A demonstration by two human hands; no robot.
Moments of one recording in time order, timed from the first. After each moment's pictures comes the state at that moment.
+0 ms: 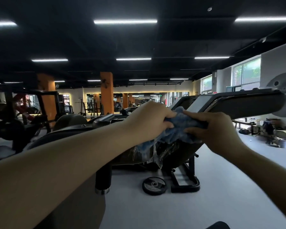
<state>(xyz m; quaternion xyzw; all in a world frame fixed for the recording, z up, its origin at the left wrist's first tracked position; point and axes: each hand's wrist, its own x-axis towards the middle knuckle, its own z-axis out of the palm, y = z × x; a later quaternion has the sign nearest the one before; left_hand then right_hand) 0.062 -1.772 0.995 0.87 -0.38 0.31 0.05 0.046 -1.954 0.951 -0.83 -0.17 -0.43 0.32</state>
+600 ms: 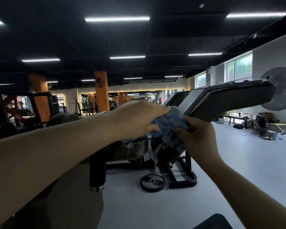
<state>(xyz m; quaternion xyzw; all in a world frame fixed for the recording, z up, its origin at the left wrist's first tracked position) 0.068 -1.760 0.997 0.85 -0.42 0.29 -0.12 0.055 -1.928 0.914 -0.74 -0.13 -0.42 0.51</state>
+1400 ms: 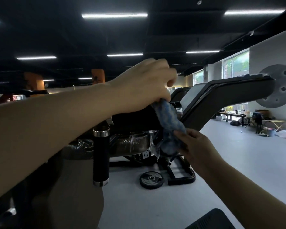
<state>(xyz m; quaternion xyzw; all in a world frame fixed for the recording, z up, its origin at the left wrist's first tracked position) 0.054 -1.752 1.037 0.64 -0.50 0.50 -0.30 0.056 -1.914 0.889 -0.54 -0.03 -0.15 0.83</state>
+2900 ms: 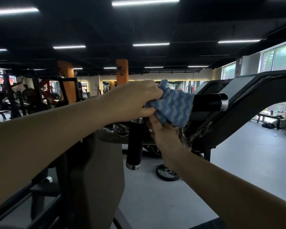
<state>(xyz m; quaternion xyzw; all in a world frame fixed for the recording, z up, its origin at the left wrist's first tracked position) 0.064 -1.662 0.987 0.84 -0.40 0.37 -0.08 0.078 -1.777 0.891 -0.62 -0.19 -0.12 0.75</state>
